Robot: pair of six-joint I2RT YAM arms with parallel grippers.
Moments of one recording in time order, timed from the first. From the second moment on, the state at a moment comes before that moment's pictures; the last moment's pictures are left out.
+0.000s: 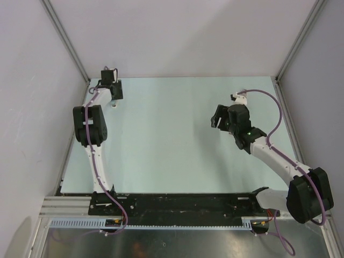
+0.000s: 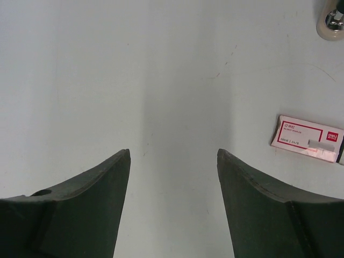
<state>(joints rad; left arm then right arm) 0.06 2.28 1.82 -0.31 -0.16 0.00 0.43 1.24 0.83 -0.10 0.18 0.47</state>
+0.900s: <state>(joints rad) 0.02 2.29 1.82 -0.32 -0.21 0.00 0.38 1.23 0.82 -0.03 0.10 0.48</state>
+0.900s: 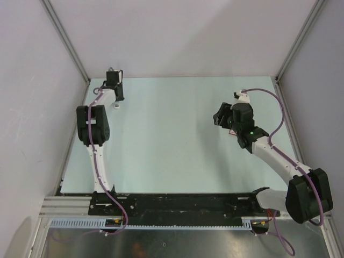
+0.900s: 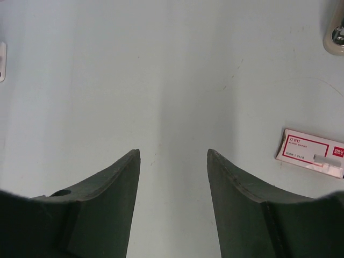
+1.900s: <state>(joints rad) -0.20 1.47 0.82 -0.32 0.00 -0.26 0.58 1.34 0.82 0.02 0.17 0.46</state>
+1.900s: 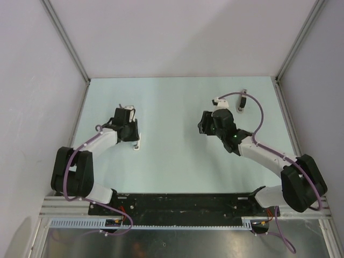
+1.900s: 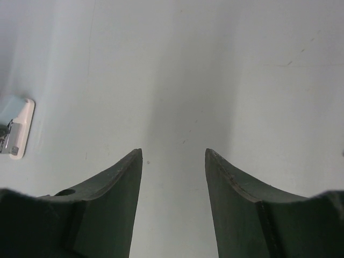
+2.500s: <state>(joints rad) -0.20 1.30 0.85 -0.31 0.20 -0.27 0.81 1.59 1.01 -0.01 0.22 0.52</state>
